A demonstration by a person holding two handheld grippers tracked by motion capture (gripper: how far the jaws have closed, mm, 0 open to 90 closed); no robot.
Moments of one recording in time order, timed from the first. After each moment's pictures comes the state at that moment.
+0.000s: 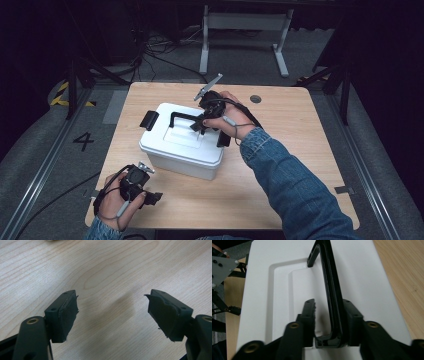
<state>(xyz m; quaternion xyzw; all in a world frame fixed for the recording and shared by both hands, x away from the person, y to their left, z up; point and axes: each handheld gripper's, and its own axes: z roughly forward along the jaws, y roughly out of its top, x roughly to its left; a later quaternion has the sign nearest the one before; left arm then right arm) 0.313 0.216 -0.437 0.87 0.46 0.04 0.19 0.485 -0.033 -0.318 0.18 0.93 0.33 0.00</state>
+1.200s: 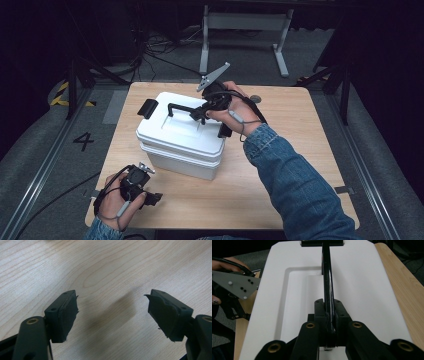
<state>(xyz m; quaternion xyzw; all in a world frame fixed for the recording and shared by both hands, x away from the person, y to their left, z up) 0.313 0.215 -0.439 0.87 0.46 0.04 0.19 0.471 -0.042 -0.272 0.13 0.91 0.38 0.03</state>
